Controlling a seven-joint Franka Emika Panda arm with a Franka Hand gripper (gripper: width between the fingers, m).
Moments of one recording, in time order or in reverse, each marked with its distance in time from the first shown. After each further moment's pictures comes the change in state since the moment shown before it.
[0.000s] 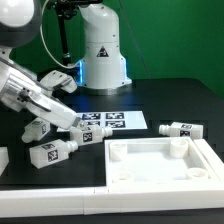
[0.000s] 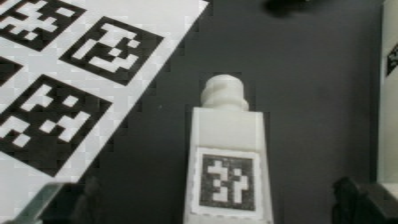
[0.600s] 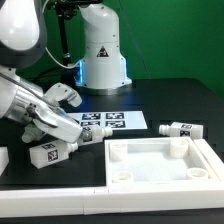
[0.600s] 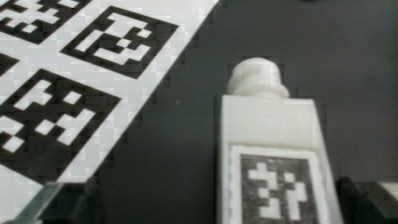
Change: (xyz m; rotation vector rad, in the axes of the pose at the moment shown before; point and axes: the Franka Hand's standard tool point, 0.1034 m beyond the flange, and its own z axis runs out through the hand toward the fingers) arm 0.013 0.012 0.024 -0.024 -0.037 0.035
